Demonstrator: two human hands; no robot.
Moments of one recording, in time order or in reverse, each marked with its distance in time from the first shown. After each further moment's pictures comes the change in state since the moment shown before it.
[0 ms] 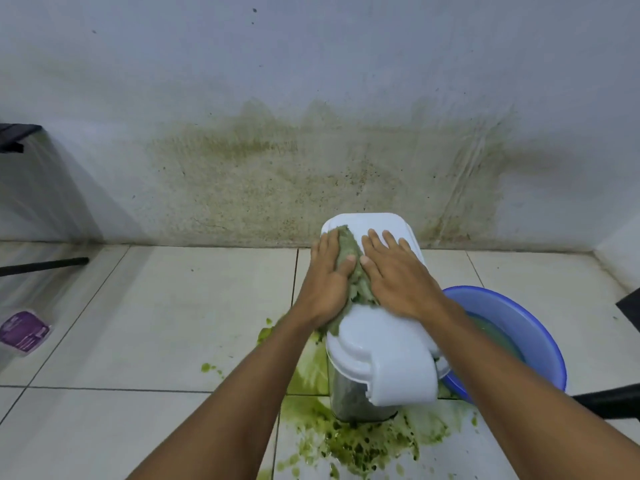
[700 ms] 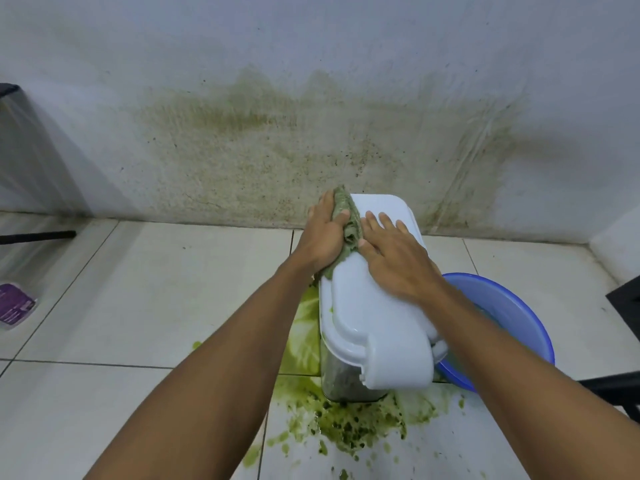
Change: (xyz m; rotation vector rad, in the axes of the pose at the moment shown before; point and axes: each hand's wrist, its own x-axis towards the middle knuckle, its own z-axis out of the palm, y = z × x) left_hand 0.054 0.002 -0.007 -0.056 0.011 -0.044; right_hand 0.006 0.002 0.001 0.079 -0.034 -0.013
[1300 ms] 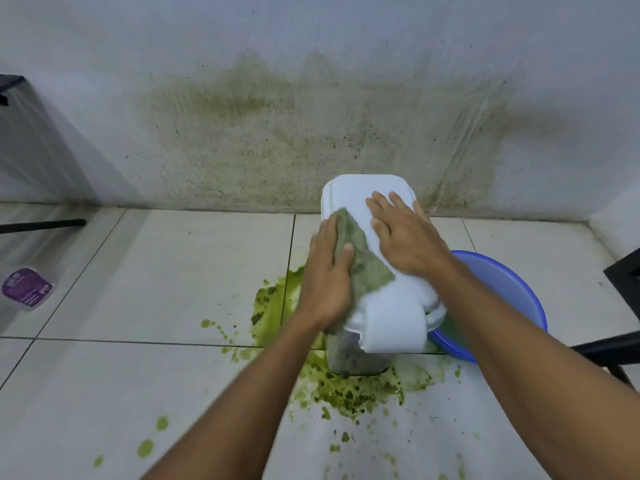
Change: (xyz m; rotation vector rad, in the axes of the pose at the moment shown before) left_hand -0.124 -0.011 0.032 -0.073 0.120 0.029; right_hand -0.022 0.018 -0.003 -0.038 0.072 0.012
